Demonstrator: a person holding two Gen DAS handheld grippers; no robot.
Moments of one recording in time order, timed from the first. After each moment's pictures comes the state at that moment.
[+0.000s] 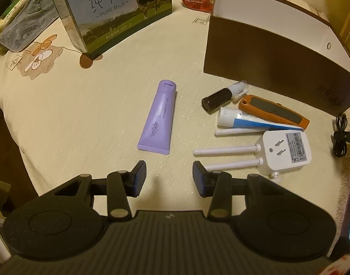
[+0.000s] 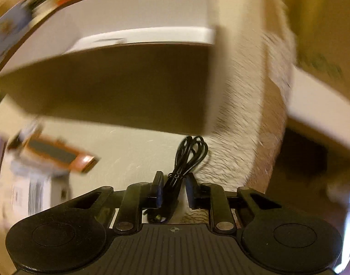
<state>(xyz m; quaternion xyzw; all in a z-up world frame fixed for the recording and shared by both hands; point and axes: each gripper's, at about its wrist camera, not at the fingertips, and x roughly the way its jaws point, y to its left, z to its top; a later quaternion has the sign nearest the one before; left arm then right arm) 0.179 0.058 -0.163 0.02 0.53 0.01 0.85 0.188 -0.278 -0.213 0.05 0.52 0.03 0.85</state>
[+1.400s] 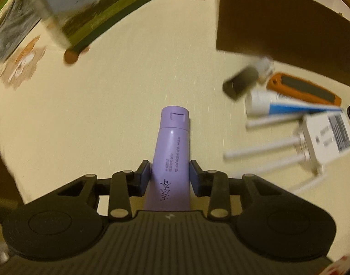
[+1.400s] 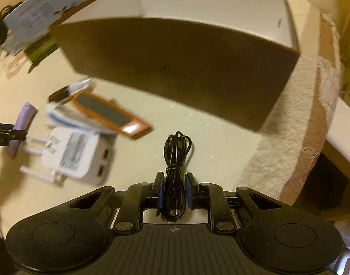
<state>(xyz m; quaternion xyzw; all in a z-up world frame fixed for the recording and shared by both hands) 0.208 0.078 -0.221 0.07 0.55 -0.01 0.83 0.162 -0.250 -0.220 0.02 0.53 0.13 0.84</state>
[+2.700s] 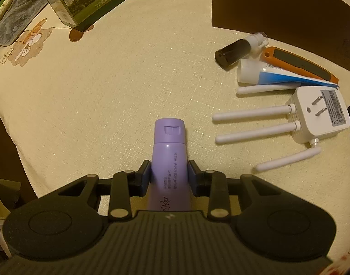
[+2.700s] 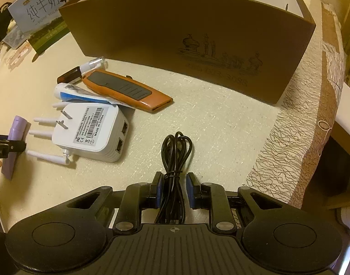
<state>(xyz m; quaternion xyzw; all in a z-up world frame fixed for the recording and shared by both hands) 0.187 0.063 -0.221 0.07 0.57 0.01 0.81 0.149 -0.233 -0.229 0.03 0.54 0.12 0.83</state>
